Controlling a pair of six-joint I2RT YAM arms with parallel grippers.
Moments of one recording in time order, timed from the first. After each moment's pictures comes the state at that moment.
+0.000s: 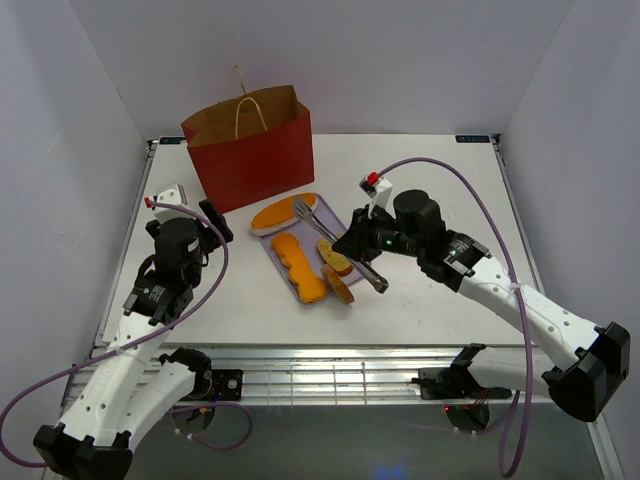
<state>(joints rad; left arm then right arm) -0.36 0.76 0.81 -0.40 -0.49 -0.42 0.77 1.13 1.03 -0.29 -0.30 0.40</state>
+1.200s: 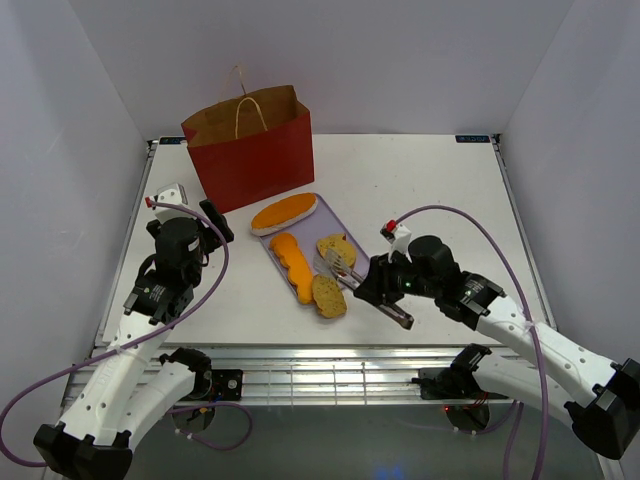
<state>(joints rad) -0.36 0.76 0.81 -0.40 -0.48 -0.43 0.77 0.89 0.67 -0.35 -0.27 0.44</state>
